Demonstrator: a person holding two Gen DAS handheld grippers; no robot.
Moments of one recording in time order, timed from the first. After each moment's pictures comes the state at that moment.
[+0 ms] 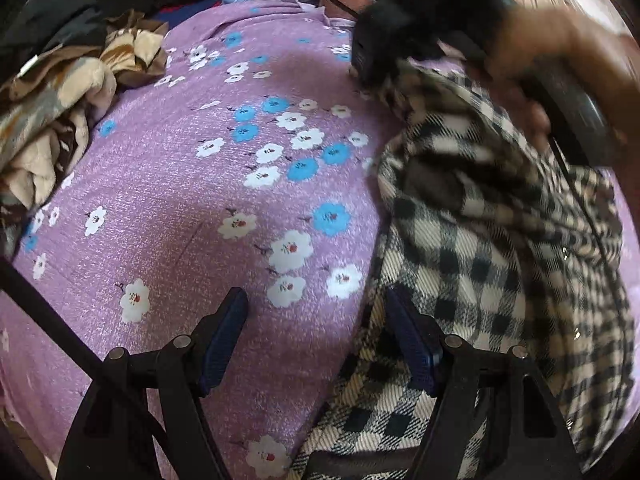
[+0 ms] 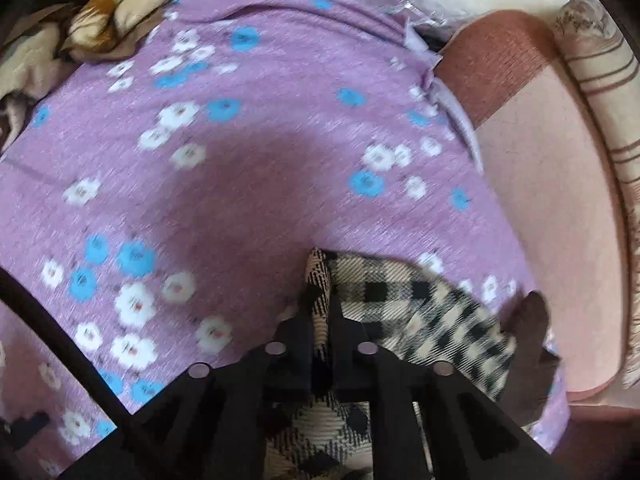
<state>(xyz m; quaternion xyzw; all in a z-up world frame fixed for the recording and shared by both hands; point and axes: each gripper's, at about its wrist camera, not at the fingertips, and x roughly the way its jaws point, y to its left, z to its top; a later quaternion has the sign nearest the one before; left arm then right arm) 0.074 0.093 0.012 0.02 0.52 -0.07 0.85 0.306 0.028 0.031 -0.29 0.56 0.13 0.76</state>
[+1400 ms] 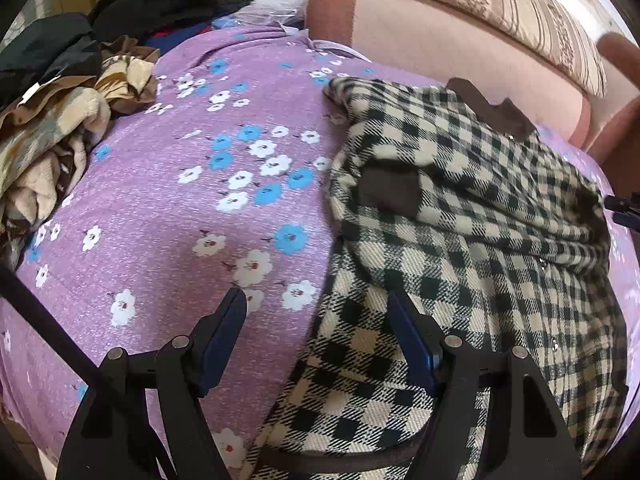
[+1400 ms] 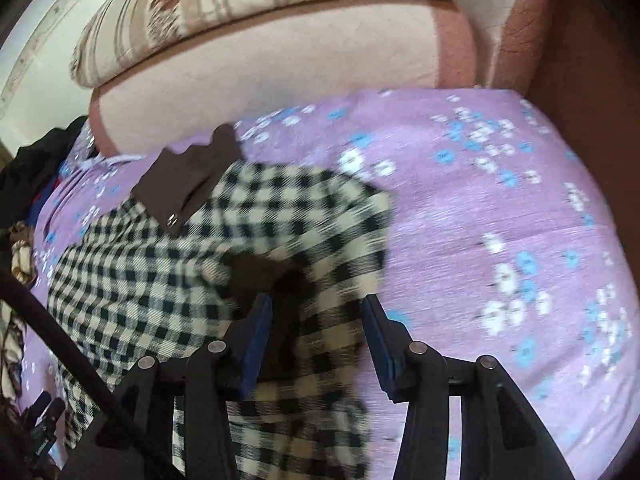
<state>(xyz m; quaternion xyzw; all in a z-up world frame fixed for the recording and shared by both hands) 0.069 0.075 0.024 0.02 0.49 -0.08 0.87 0.129 -0.360 0.091 0.13 0.52 -0.11 0.84</state>
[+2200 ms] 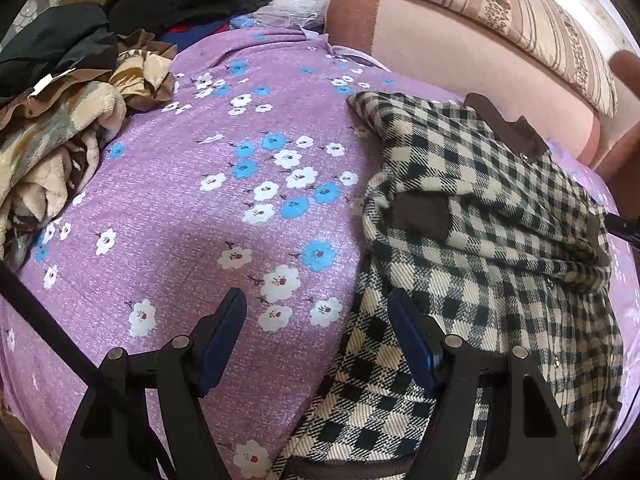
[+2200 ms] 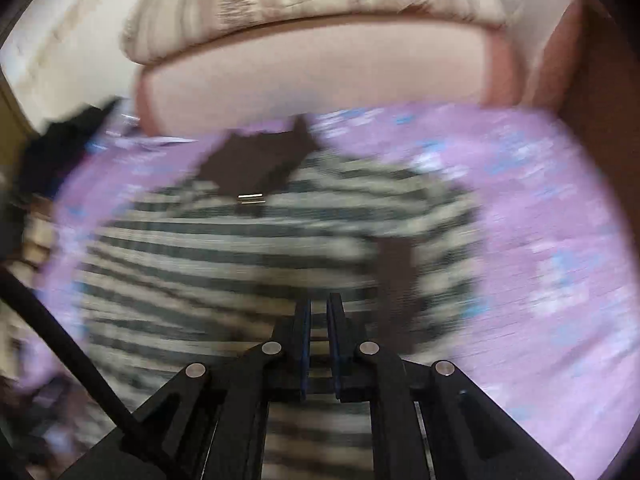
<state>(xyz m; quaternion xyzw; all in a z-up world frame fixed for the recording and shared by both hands) 0.083 0.095 0.031 -0.01 0.48 -0.05 0.87 0.120 -0.289 0.106 0.15 0.49 -0.05 0.85</state>
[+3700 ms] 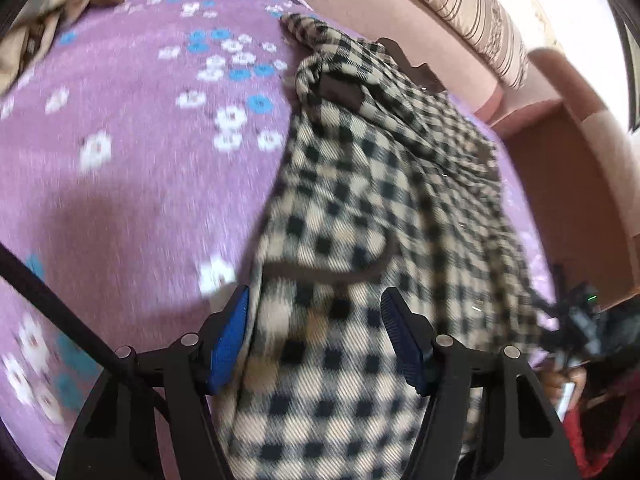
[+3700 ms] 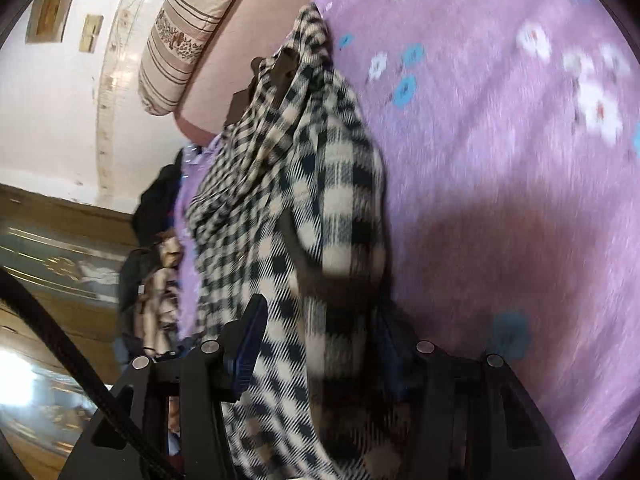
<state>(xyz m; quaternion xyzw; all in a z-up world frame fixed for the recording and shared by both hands) -0.003 0.147 0.006 -0.13 0.56 -0.26 0.78 -0.142 -0.351 0.025 0.47 0.45 0.06 0.76</state>
